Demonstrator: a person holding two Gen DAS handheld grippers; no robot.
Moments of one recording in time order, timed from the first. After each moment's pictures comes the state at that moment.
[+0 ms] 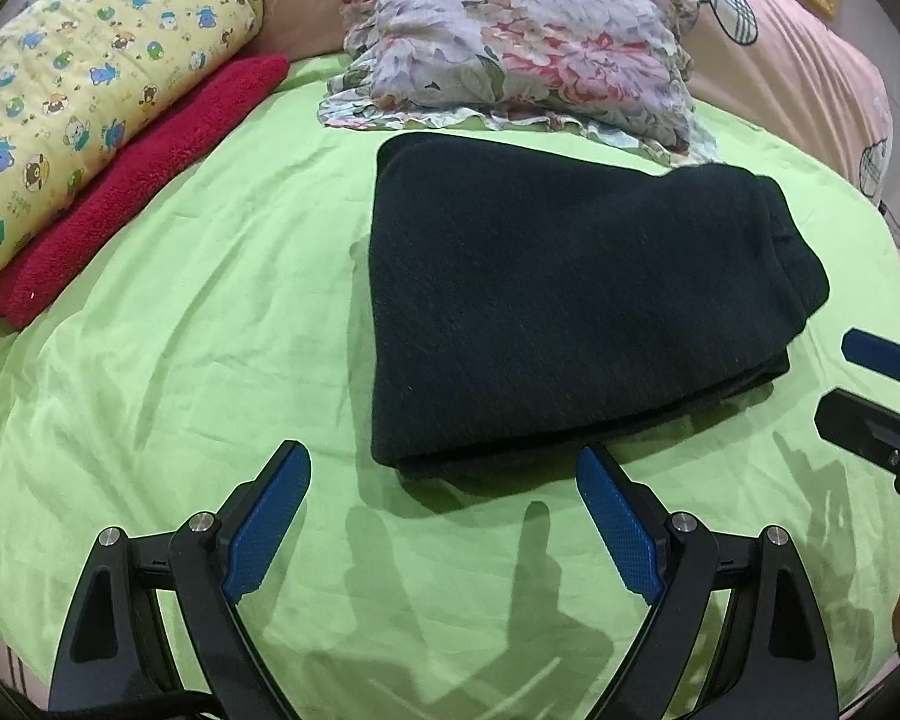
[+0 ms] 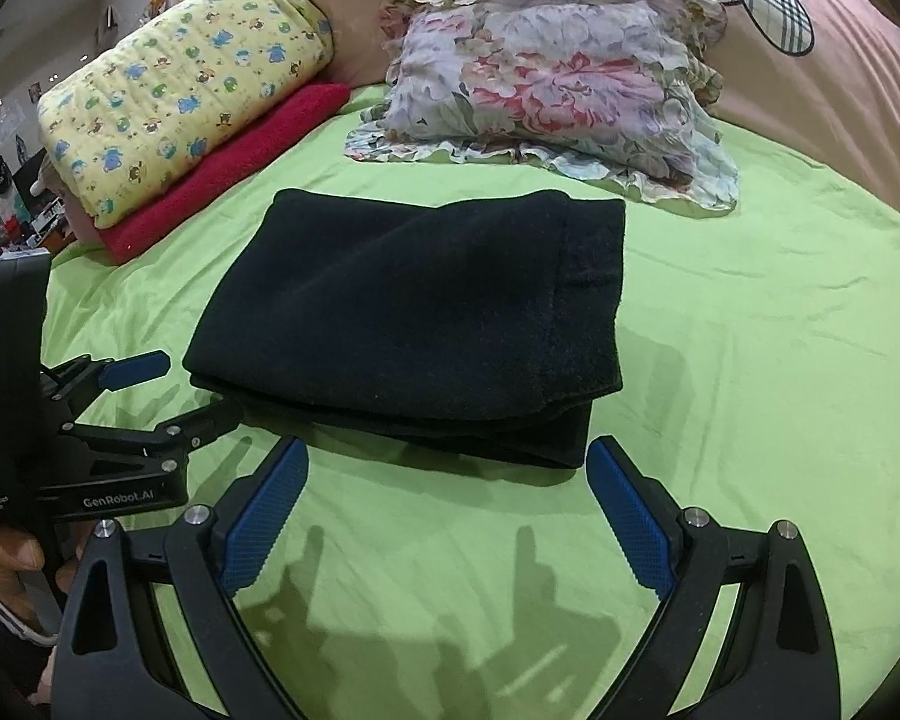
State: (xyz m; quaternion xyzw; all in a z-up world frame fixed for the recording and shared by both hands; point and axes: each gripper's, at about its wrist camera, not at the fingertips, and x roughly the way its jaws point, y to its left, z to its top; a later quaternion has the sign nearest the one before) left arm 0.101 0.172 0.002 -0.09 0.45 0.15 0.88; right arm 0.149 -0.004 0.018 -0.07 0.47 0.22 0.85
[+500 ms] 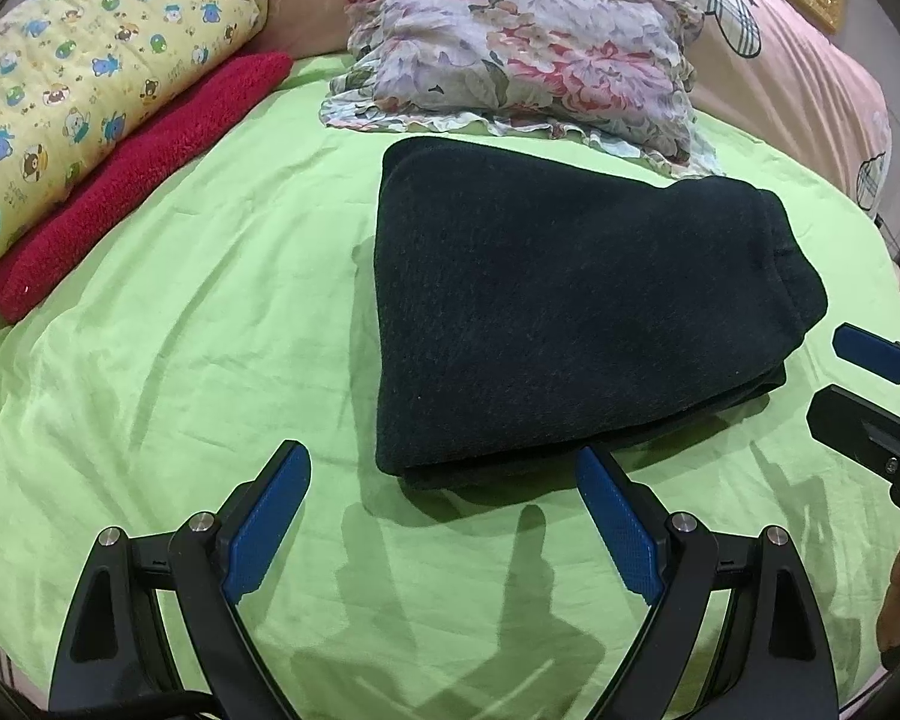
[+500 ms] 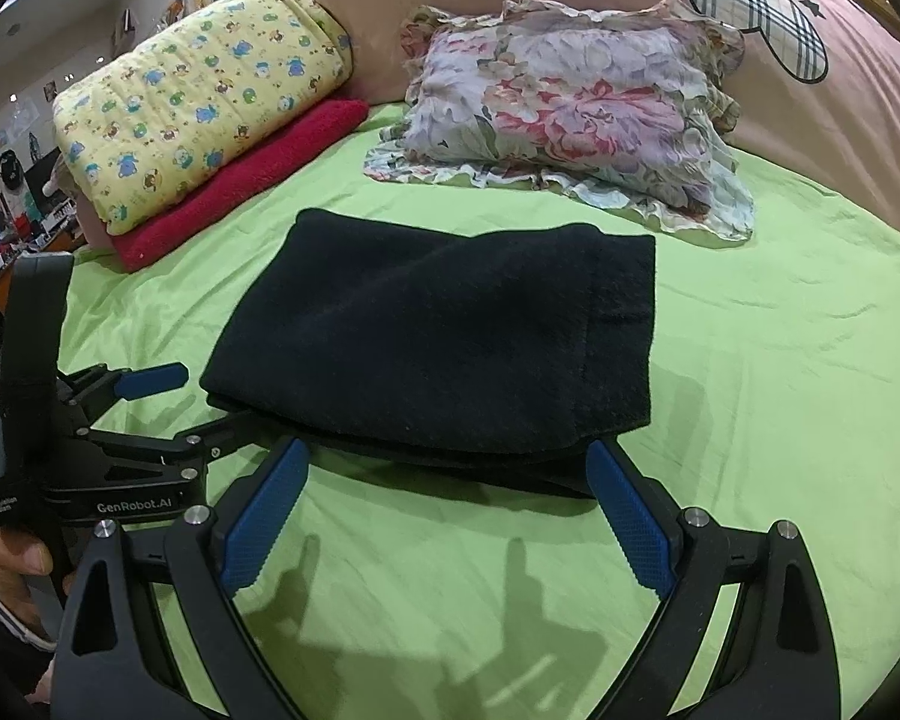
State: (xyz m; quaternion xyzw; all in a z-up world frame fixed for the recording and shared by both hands) left arm 0.099 0.176 0.002 -0.10 0.44 0.15 0.88; right arm 0.148 0.009 0.021 -0.07 0.44 0.24 0.86
